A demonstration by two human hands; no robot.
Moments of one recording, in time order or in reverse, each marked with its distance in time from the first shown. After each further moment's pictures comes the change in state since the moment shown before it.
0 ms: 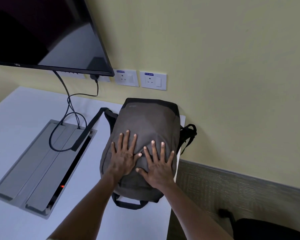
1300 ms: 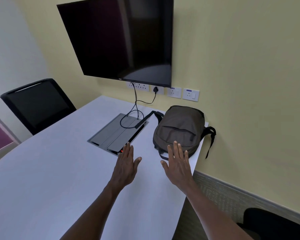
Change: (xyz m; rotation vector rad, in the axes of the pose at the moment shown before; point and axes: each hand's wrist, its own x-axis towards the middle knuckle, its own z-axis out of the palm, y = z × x) left_hand -0.434 -0.034 -0.057 -0.392 0.365 -0.207; right_hand -0.297 -0.153 -0.059 -0.002 0.427 -0.155
